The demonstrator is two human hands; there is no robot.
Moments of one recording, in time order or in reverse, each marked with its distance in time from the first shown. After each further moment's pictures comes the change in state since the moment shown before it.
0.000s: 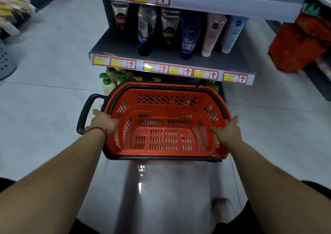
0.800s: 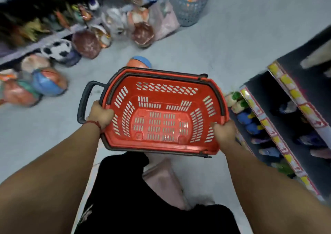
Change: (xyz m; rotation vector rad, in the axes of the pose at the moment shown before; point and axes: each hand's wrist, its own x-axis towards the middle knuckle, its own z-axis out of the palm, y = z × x) left_hand -0.288 -0.292 -0.408 -0.598 0.436 -0.841; right_hand -0.351 -0.350 -0.019 -0.229 -0.614 -0.408
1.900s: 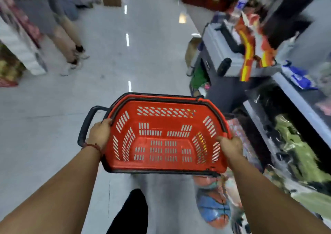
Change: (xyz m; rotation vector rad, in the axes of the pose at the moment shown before) left_hand 0.032 -0.334 -0.698 -1.381 1.219 -0.852; right_hand -0.737 -0.580 0.887 -0.870 -1.105 -1.257
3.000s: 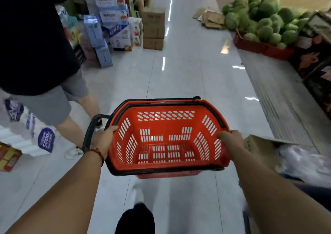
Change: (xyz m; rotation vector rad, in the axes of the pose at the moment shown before) left_hand 0.865 0.704 0.015 -0.313 0.194 -0.107; right_hand 0.578 -0.947 0.599 -0.014 -0.310 -0.139
